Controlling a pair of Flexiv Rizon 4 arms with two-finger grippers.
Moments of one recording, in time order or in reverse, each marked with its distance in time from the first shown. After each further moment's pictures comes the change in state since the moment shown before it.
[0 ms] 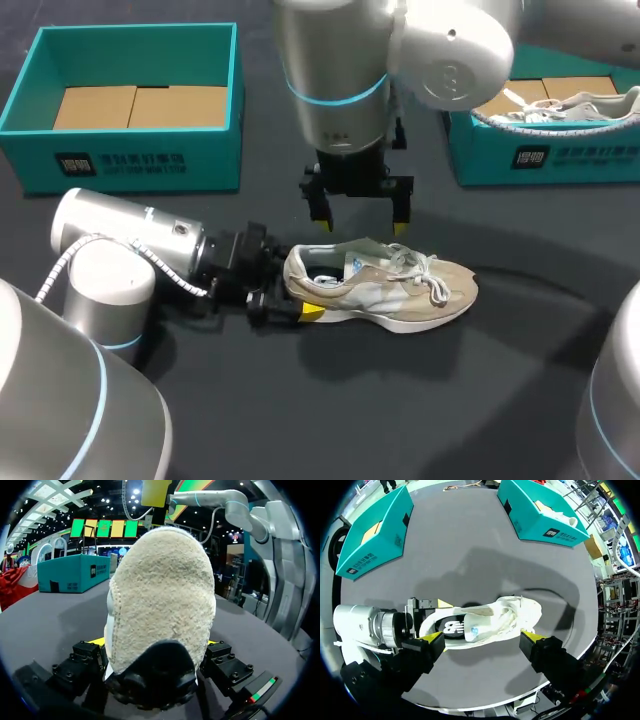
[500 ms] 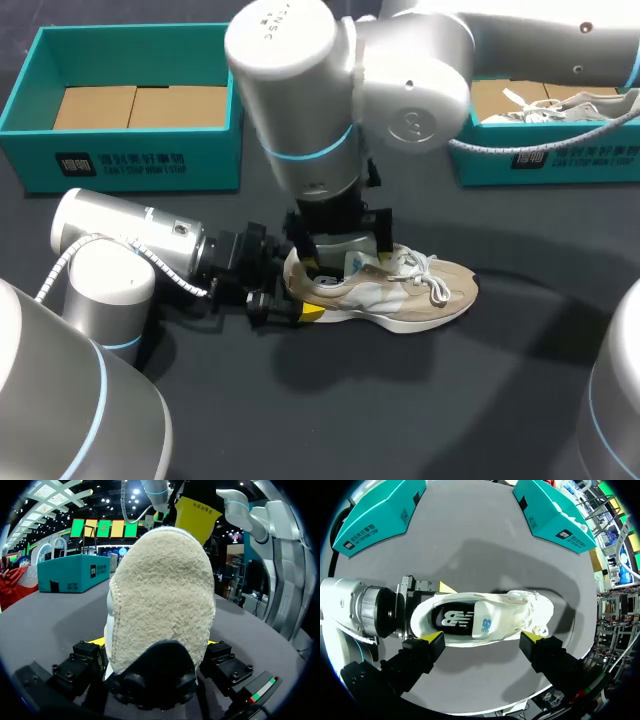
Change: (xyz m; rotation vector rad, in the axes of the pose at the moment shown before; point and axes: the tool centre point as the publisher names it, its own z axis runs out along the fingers) left arm 0.000 0.000 0.000 0.000 0.000 0.000; right arm 0.018 -0.025 0.041 -0.016 -0.053 -0.114
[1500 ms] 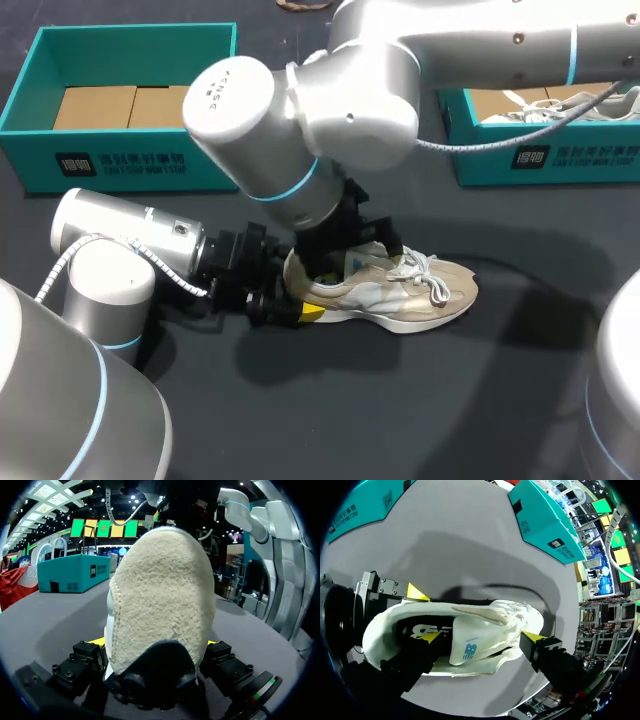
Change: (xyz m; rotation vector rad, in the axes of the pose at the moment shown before) left arm 0.000 0.000 0.000 0.000 0.000 0.000; right arm -0.023 0.013 0.047 -0.037 -0.232 -0.062
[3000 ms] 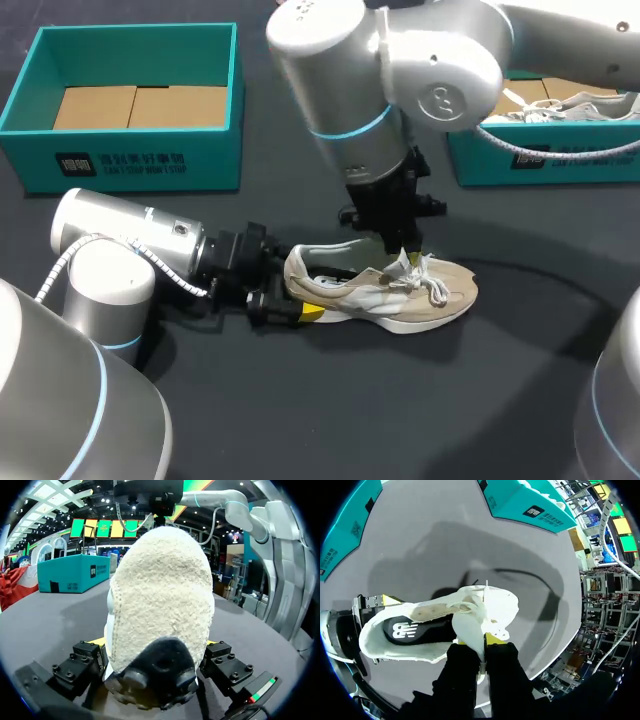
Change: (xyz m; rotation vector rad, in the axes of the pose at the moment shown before) left arm 0.000 0.000 0.000 0.000 0.000 0.000; right arm -0.067 -0.013 -0.011 0.194 0.081 0.192
